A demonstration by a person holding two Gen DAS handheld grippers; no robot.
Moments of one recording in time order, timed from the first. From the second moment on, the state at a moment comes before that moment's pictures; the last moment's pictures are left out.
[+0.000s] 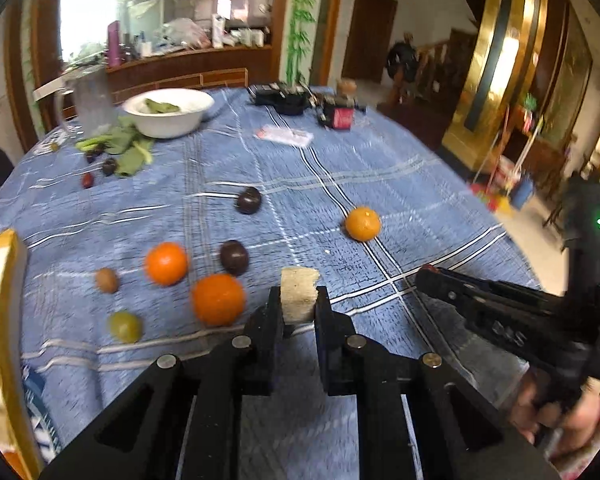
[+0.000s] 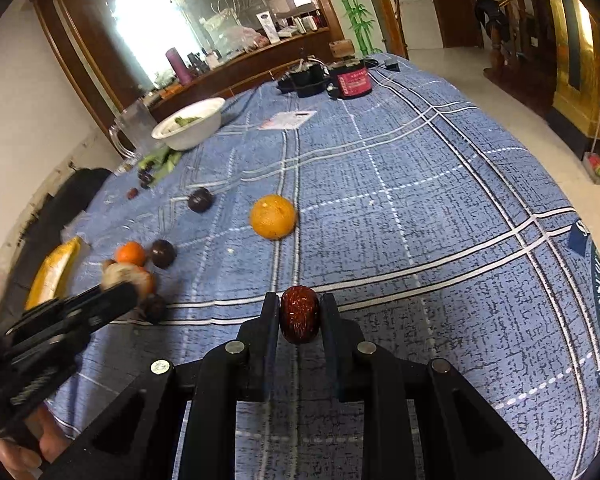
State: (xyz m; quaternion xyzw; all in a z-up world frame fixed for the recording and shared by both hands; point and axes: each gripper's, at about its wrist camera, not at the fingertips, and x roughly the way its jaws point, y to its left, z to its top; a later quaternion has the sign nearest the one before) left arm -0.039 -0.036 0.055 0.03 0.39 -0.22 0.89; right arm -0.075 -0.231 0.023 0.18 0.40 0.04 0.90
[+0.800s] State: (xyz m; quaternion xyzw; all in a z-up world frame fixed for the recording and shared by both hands) left arm -0.112 0.285 0.063 -0.13 0.37 0.07 0.92; right arm -0.081 -0.002 0.082 0.14 0.39 0.27 0.87
